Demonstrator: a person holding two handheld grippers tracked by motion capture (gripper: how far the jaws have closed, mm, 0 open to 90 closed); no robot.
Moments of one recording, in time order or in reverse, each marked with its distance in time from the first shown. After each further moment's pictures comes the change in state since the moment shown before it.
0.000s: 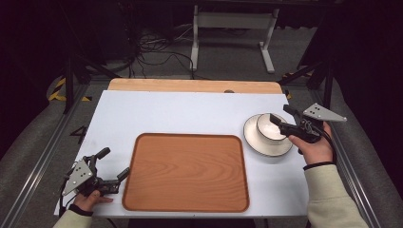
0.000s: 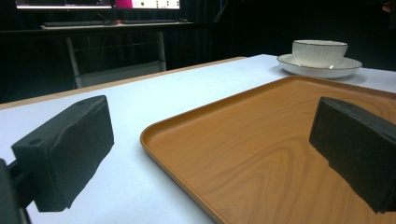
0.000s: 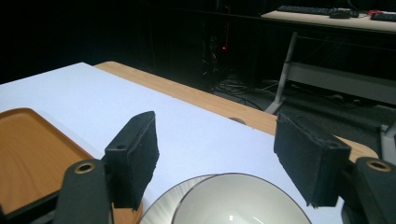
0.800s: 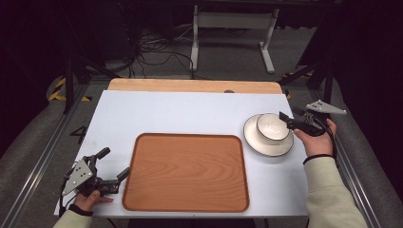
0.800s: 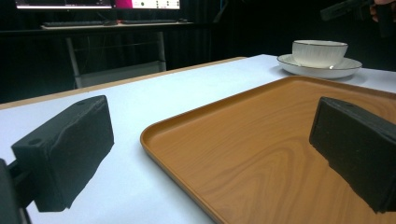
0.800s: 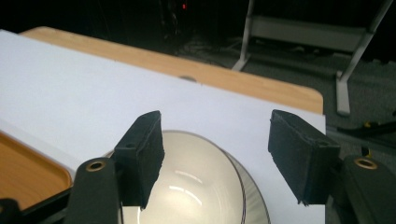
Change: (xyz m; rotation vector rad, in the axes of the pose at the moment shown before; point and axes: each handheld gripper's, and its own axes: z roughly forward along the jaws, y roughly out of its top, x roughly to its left) left arm 0.000 0.000 0.000 -0.001 0.001 -0.001; right arm -0.042 -0.018 0.013 0.180 -0.153 0.084
